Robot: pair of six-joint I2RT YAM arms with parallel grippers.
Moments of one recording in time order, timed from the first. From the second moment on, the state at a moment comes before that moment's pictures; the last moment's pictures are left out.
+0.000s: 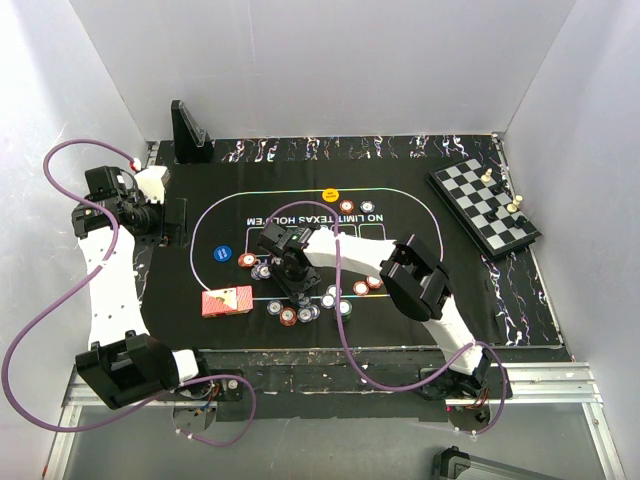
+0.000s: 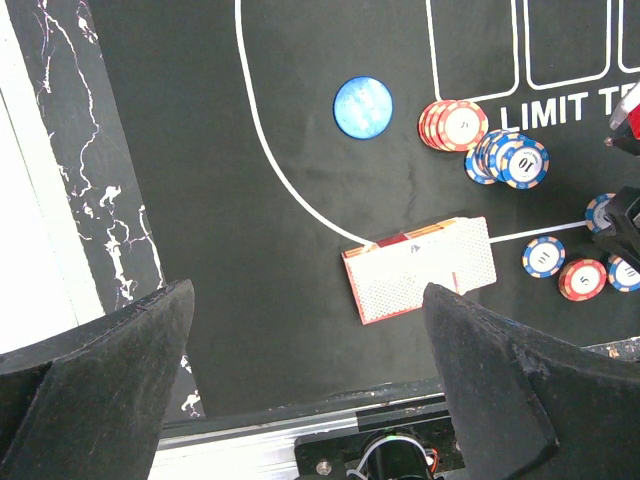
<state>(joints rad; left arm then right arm) 0.33 1.26 1.34 -1.08 0.32 0.39 1.07 2.19 1.74 -0.91 -0.04 0.37</state>
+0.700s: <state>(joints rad) 0.33 1.26 1.34 -1.09 0.32 0.39 1.08 2.10 1.62 -0.91 0.09 0.39</state>
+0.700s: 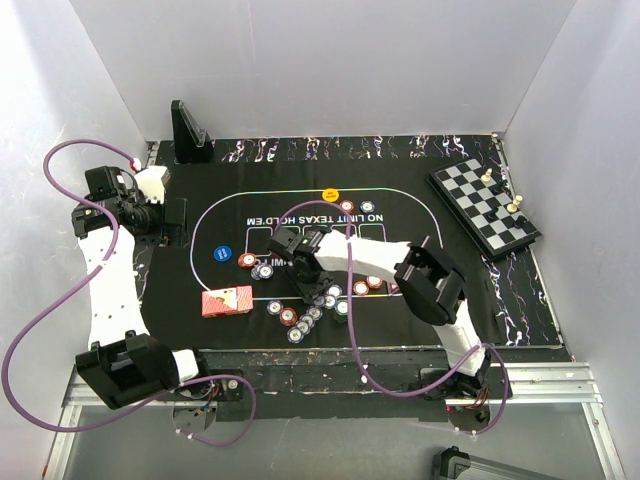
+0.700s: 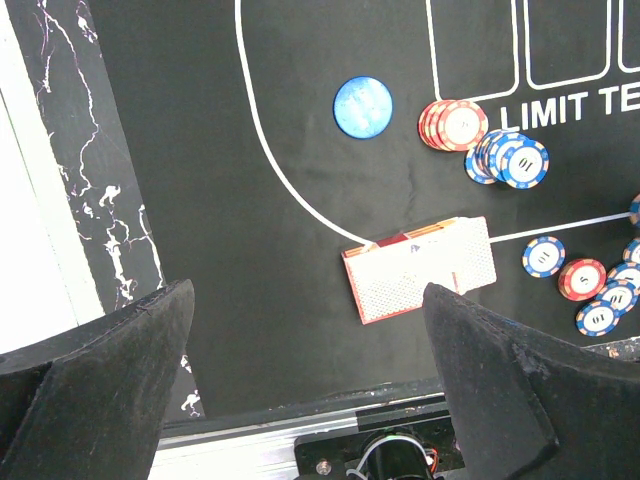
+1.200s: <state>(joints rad) 0.33 1.26 1.34 -1.09 0.32 0.39 0.78 1.84 1.43 -0.87 0.18 0.40</state>
